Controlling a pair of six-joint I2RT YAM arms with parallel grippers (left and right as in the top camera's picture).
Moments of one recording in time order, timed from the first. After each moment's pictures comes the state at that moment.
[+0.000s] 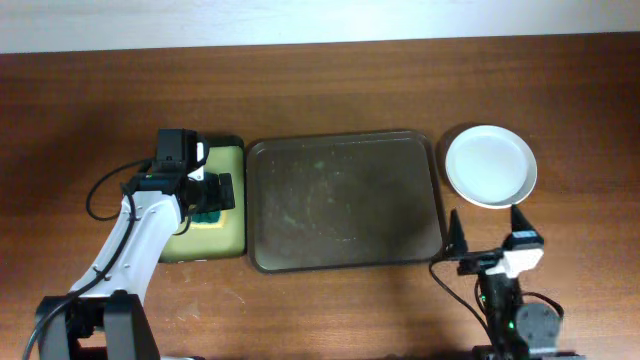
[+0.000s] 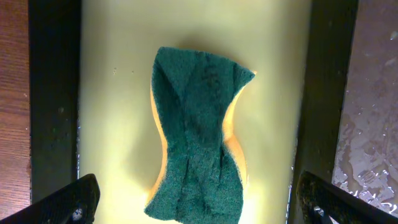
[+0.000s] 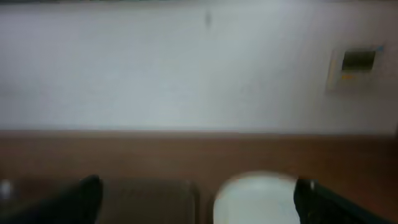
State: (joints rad) left arm -0.03 1.58 1.01 -0.63 -0.09 -0.12; right arm 0.01 0.01 0.02 0.04 -0.05 0.02
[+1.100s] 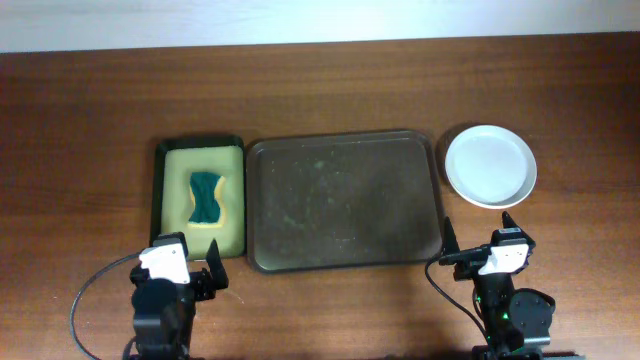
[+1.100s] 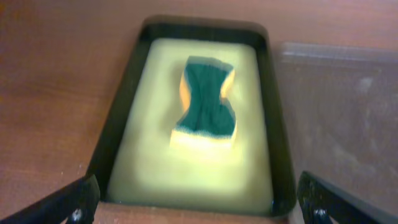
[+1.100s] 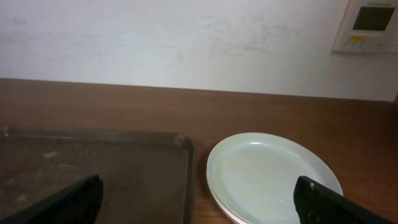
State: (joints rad) left arm -0.03 0.28 0.24 -0.47 -0.11 -0.12; right arm 0.00 0.01 0.01 -0.07 -0.04 -0.04
